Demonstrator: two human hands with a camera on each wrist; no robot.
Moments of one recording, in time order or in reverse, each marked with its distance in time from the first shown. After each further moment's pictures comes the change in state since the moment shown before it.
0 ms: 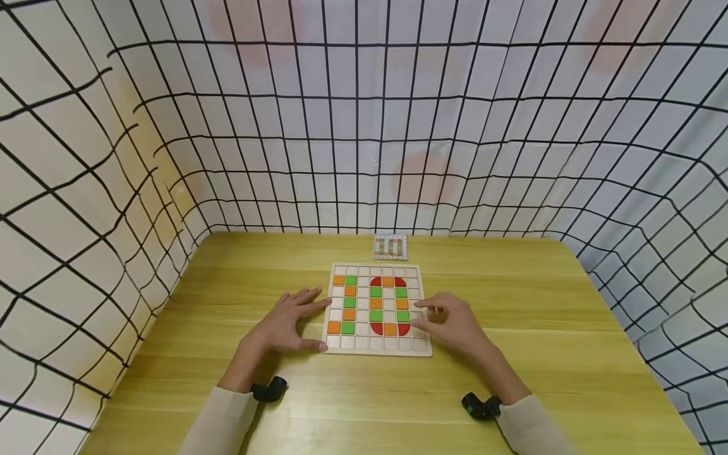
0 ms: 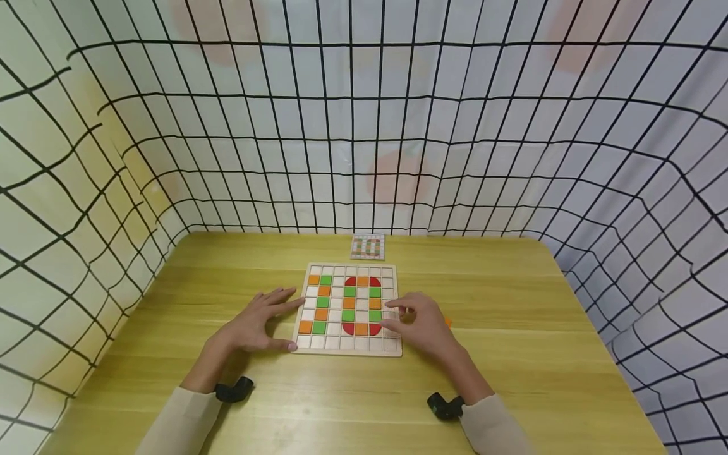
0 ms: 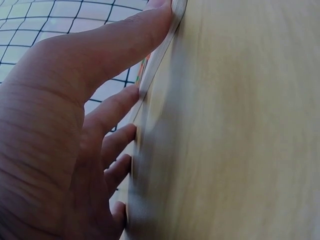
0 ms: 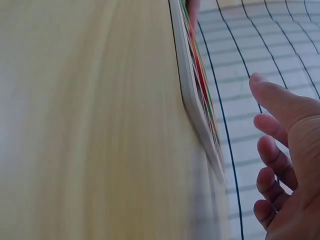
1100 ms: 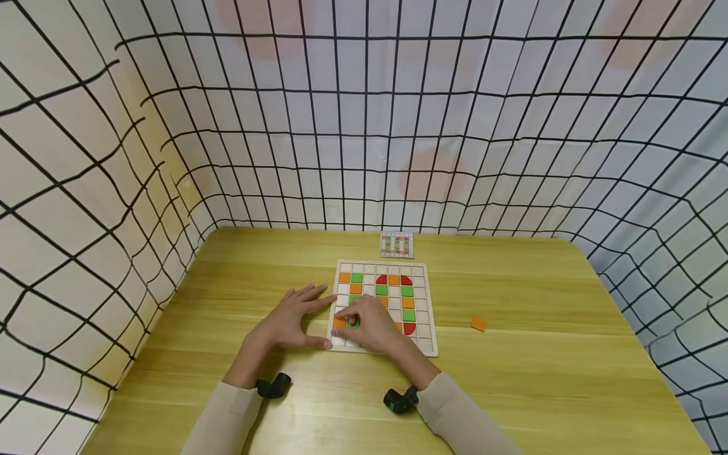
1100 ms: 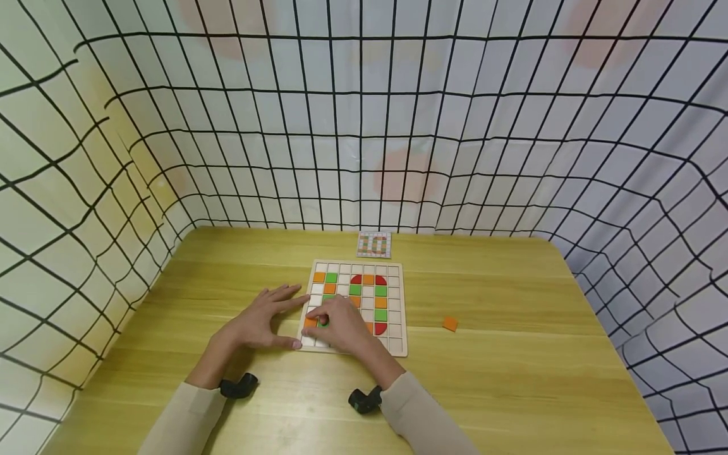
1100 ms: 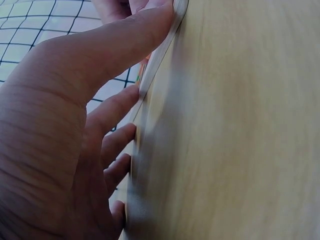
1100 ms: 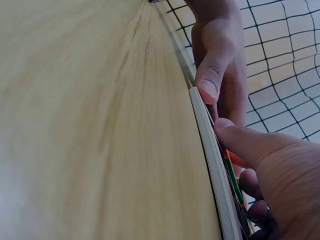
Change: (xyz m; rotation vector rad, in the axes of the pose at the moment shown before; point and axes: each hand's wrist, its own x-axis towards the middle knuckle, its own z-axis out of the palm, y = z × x) left_hand 0.000 -0.001 0.000 0.008 0.004 0.021; right_hand 0.055 -0.089 0.123 -0.106 -0.204 -0.249
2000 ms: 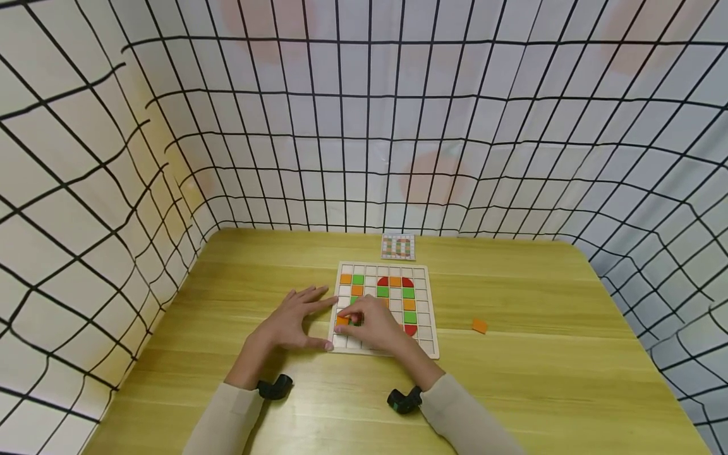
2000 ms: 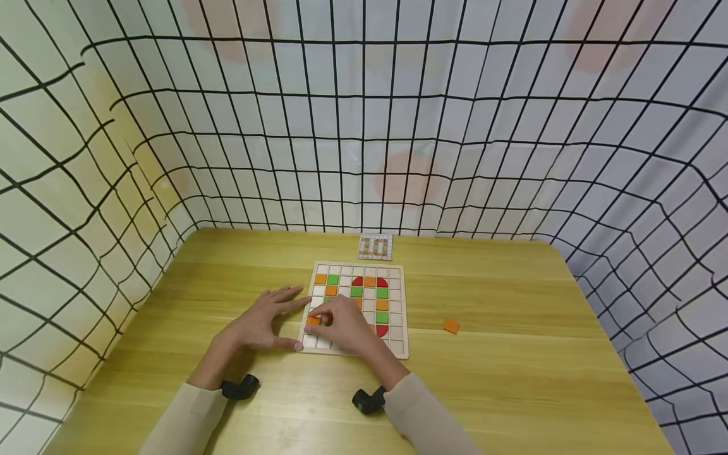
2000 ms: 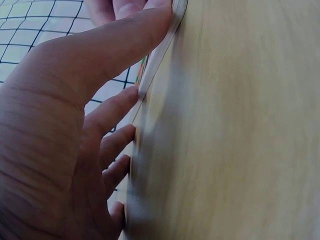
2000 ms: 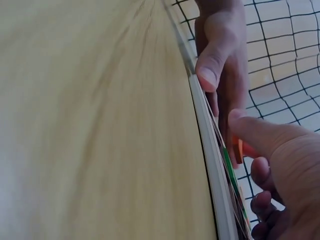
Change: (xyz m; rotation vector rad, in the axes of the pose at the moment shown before) left_hand 0.001 0.000 -0.001 0.011 -0.015 -0.027; right_hand 0.000 0.002 -0.006 0.153 0.008 0.047
